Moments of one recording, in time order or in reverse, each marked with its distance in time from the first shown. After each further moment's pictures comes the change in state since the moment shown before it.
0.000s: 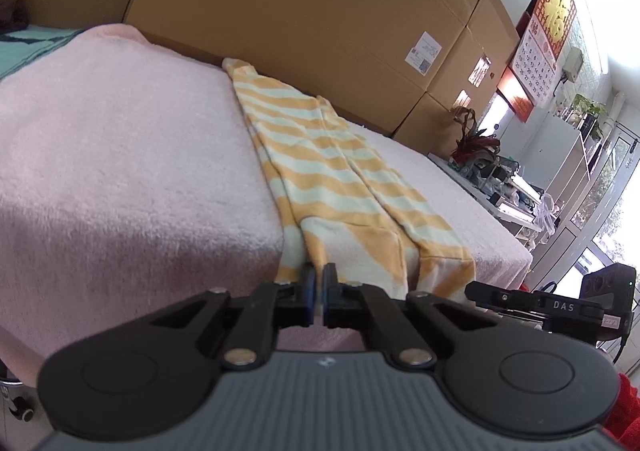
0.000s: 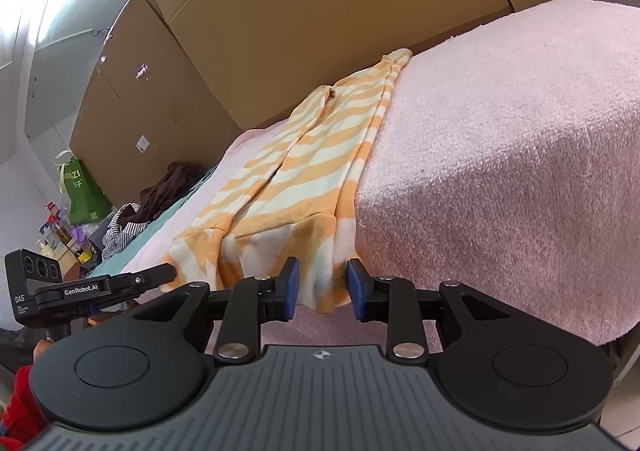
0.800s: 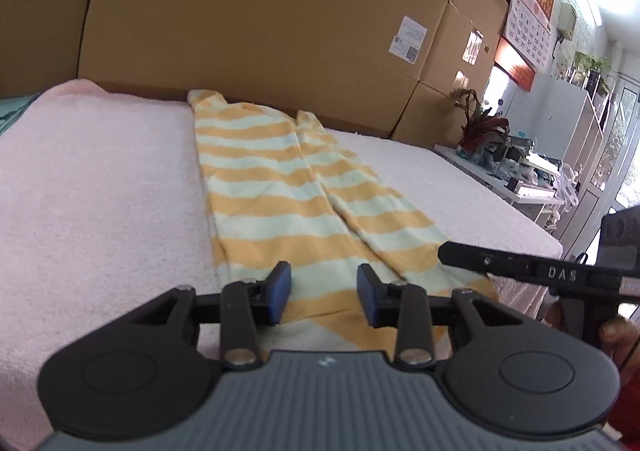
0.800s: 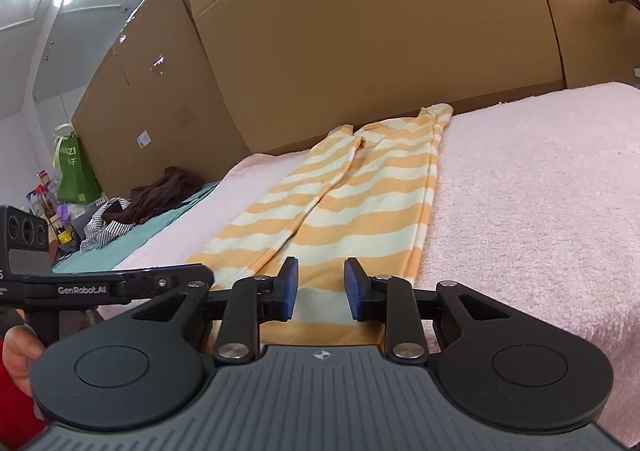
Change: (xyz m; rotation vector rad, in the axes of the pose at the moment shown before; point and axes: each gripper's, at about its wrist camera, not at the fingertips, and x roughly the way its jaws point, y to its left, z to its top) left arm 0.048 -0.040 0.042 0.191 0.014 0.053; right arm 0.053 0.018 0.043 -0.173 -0.059 -0.016
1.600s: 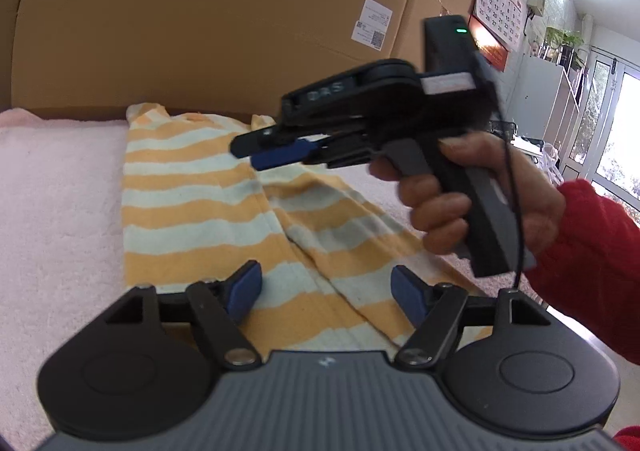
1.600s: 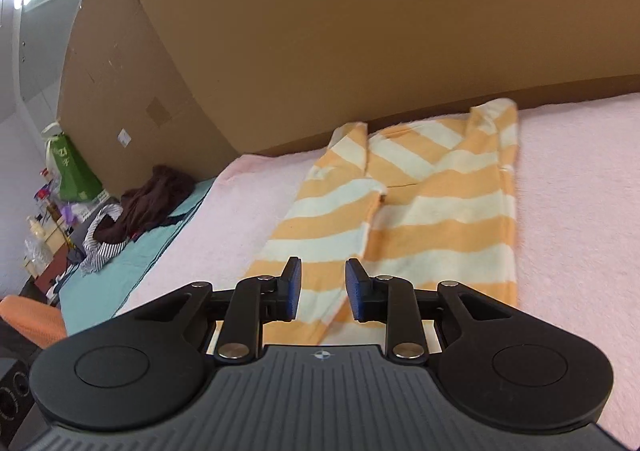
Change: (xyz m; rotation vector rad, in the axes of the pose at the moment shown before) left arm 0.071 -0.008 0.027 0.075 -0.001 -0.090; right arm 0.174 -0.028 0.122 0.079 0.263 0.108
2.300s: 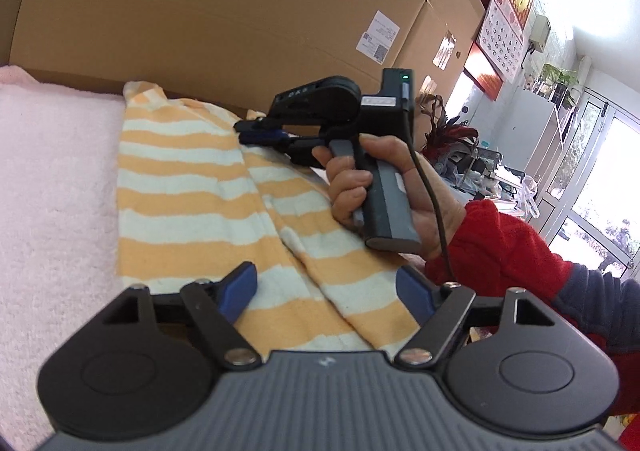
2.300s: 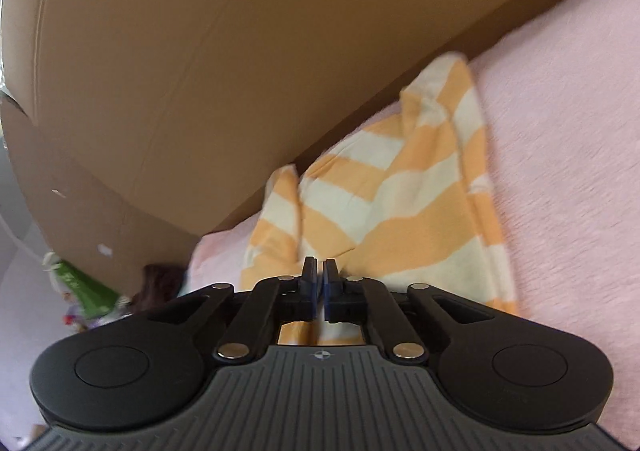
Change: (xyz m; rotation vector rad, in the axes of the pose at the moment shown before) left arm -0.003 0.015 0.005 -0.135 0.006 -0.088; right arm 0.024 -0.071 0.029 0.332 -0.161 -0.003
